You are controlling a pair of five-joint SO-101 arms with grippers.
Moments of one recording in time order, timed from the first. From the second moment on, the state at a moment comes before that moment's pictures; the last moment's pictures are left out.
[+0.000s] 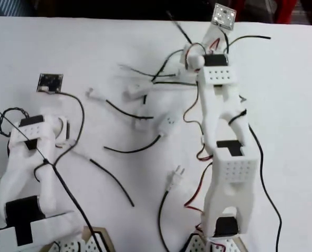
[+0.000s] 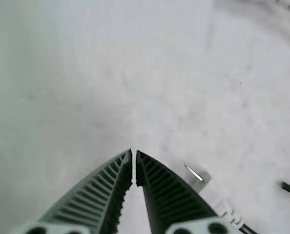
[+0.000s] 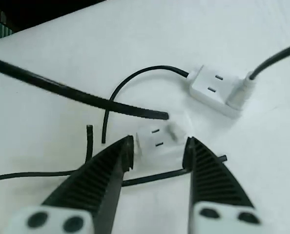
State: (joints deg) left arm -20.4 -9.2 43.5 45.5 -14.2; right arm -6.8 34.8 -34.5 56.4 -19.5
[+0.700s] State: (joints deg) left arm -20.4 -9.2 43.5 45.5 -14.2; right arm -25.3 39.9 -51.2 89.6 -10.1
